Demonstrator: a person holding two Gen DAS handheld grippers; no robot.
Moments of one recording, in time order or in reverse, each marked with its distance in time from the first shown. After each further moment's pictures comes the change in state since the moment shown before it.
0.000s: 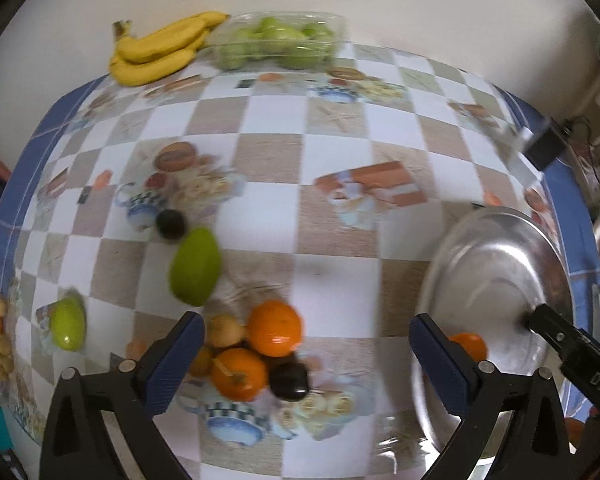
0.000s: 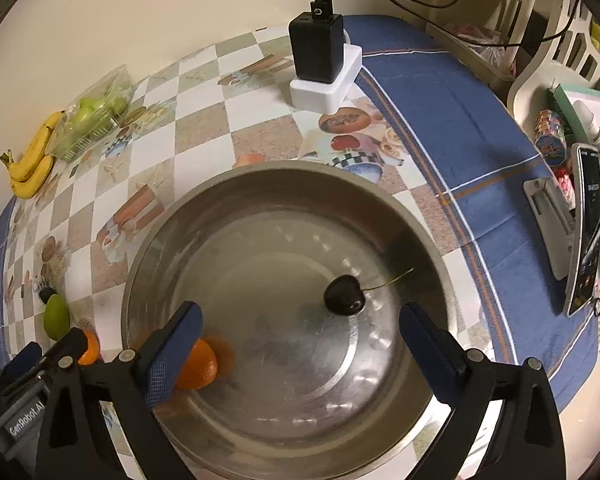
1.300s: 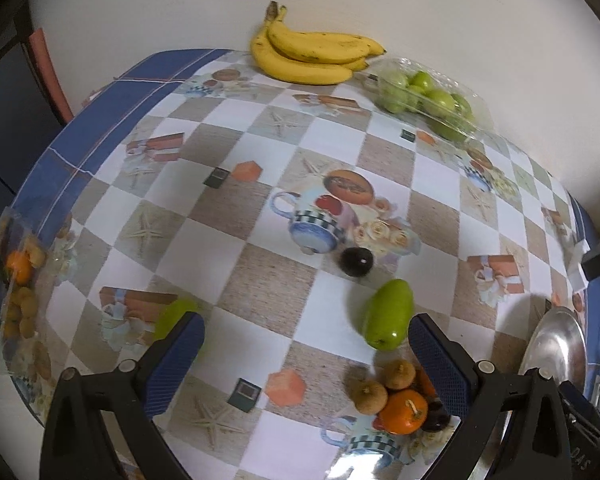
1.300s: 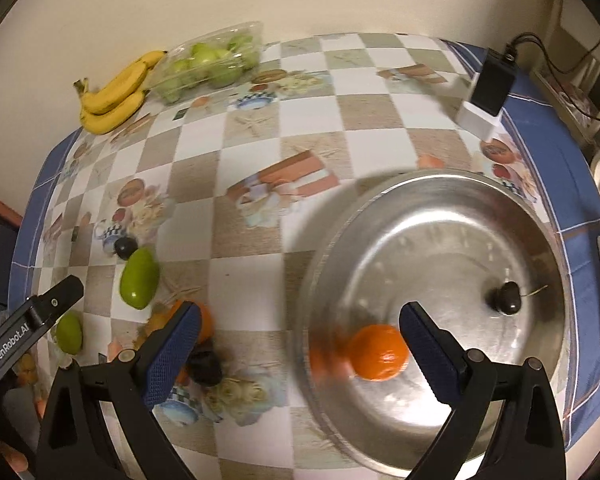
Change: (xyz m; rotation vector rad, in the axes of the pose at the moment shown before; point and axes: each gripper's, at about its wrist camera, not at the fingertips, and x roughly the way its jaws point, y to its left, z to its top) left arm -0.019 0.141 0.004 -0.289 -0.097 0.060; right arm -0.003 0.132 -0.027 -0.226 0.001 0.132
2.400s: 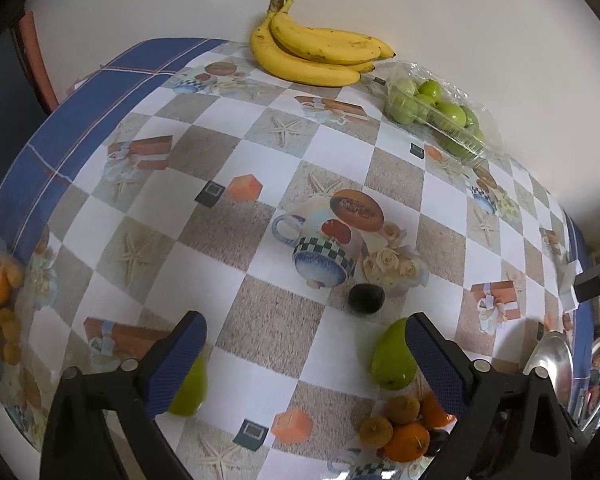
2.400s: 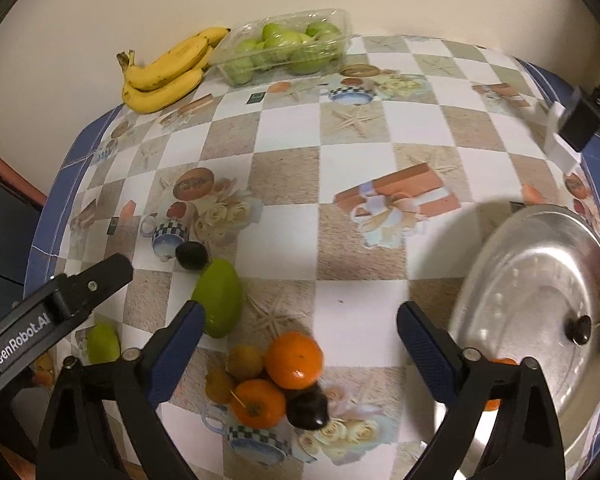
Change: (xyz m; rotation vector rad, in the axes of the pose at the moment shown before) left arm 0.025 0.016 0.033 -0.017 0.038 -0.076; right arm 0.034 0.078 0.015 -0.084 0.014 0.091
